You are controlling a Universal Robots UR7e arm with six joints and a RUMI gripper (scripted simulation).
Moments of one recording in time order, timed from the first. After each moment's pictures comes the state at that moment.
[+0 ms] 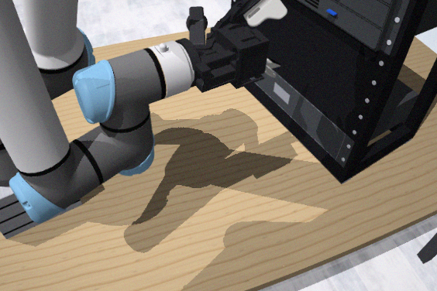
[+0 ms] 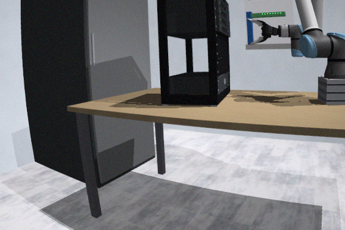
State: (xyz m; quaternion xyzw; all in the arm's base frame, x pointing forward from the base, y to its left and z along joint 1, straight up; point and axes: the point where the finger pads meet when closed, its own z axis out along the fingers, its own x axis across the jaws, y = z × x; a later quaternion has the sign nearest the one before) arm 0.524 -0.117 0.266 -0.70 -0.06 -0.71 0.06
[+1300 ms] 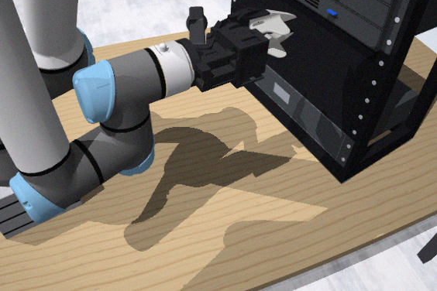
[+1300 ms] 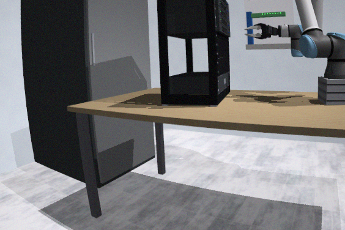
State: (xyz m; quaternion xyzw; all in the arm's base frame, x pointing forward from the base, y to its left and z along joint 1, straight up) arm 0.525 -0.116 0.266 -0.70 -0.06 -0.71 0.06
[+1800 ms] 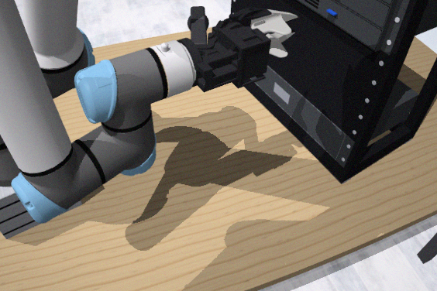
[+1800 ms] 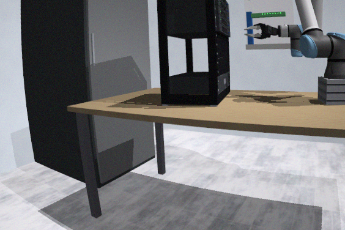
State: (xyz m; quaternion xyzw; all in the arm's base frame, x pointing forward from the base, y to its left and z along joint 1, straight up) arm 0.527 -0.116 0.266 -0.70 -0.06 -0.71 0.06
